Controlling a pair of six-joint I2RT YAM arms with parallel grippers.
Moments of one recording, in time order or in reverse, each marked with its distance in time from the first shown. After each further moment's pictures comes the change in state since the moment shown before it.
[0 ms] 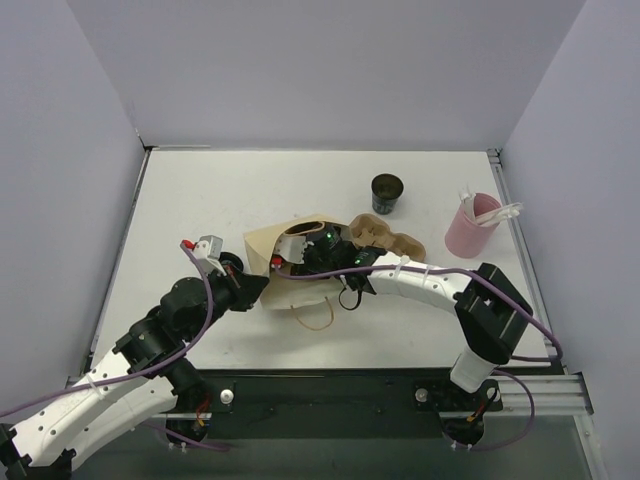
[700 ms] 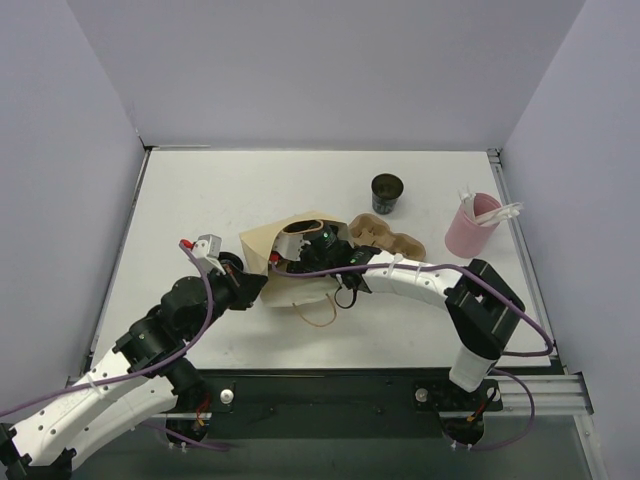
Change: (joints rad) left arm 0.001 0.007 0.007 -0.008 -0.025 -0.006; right arm -0.002 0.046 0.015 0.052 0.016 0.026
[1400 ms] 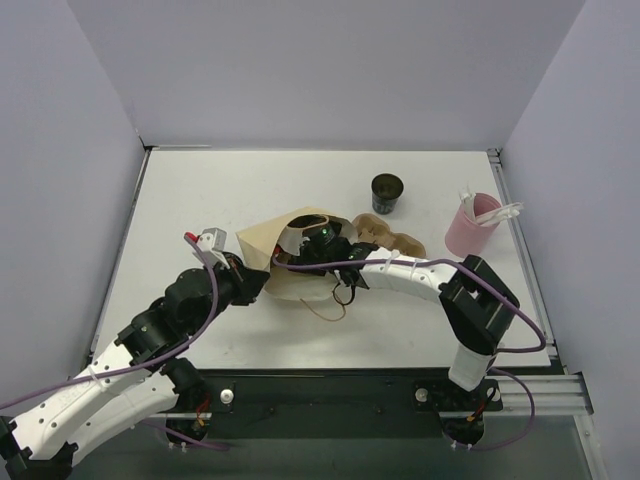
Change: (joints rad) left arm 0.001 0.059 0.060 -0.029 -0.009 0.019; right arm -0.018 0.047 0.027 0.011 0.032 0.058
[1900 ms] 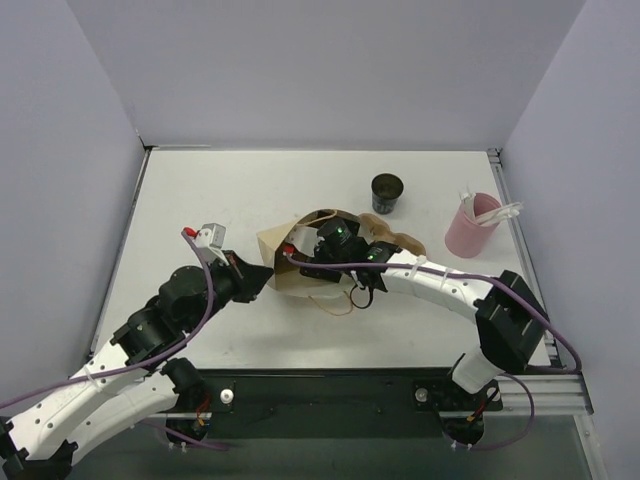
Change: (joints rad) left arm -0.003 0.015 0.048 0.022 0.047 0.004; right arm -0.011 -0.169 -0.041 -0.185 0.009 0.042
